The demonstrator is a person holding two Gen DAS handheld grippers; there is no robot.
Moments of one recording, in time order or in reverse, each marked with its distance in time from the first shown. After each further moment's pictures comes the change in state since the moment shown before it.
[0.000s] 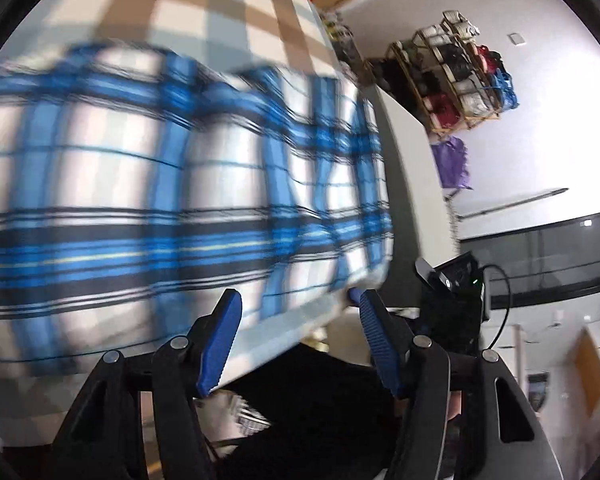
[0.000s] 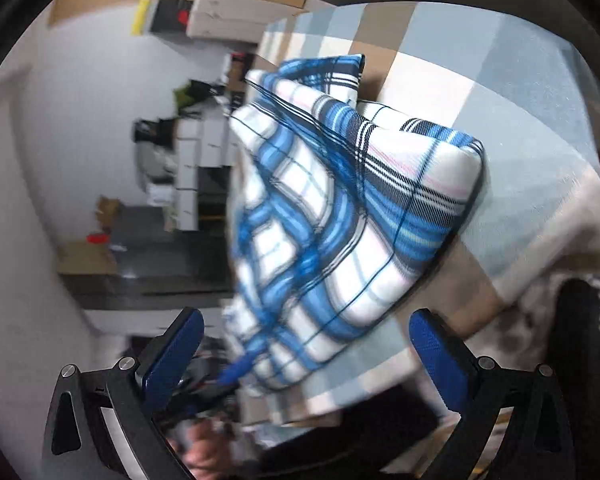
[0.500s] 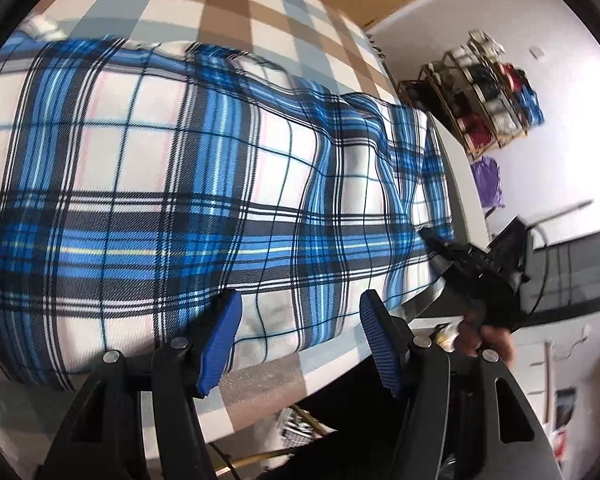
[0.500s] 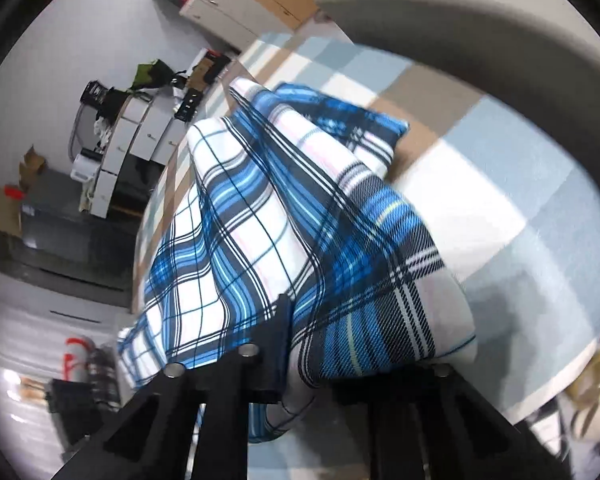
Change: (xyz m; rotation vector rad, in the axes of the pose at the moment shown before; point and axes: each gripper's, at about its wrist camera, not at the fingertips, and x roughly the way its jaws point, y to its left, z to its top) left arm 0.002 0.054 -0.008 0.007 -0.072 0.110; right arm 0.030 0.039 0.025 -0.266 -0.132 -0.348
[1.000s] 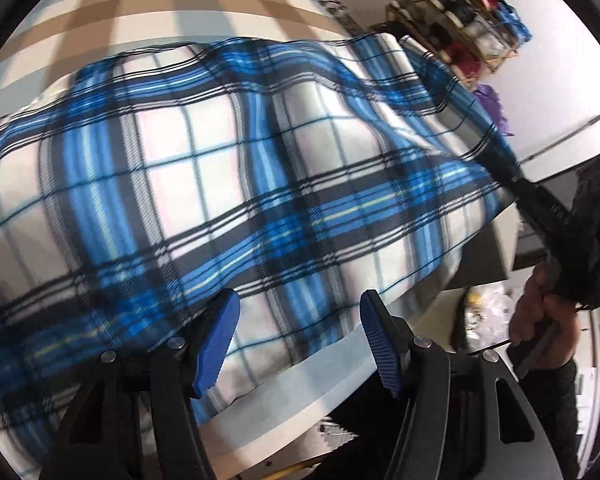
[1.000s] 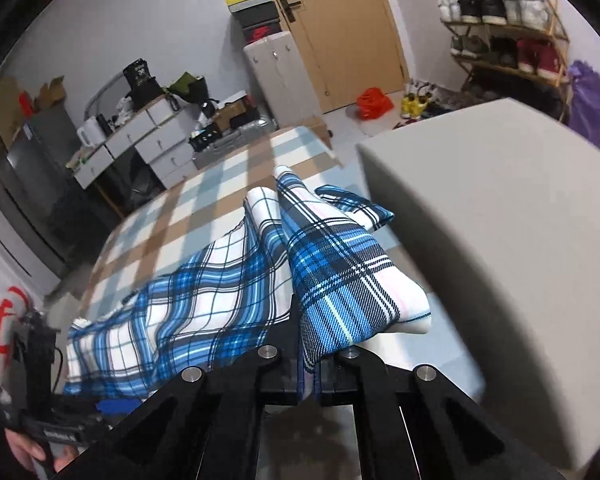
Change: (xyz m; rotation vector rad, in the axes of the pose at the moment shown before) left arm 0.076 -0.083 0.022 0.226 0.128 0.045; right arm -0.079 0.034 0.010 -0.370 -0.274 -0.199
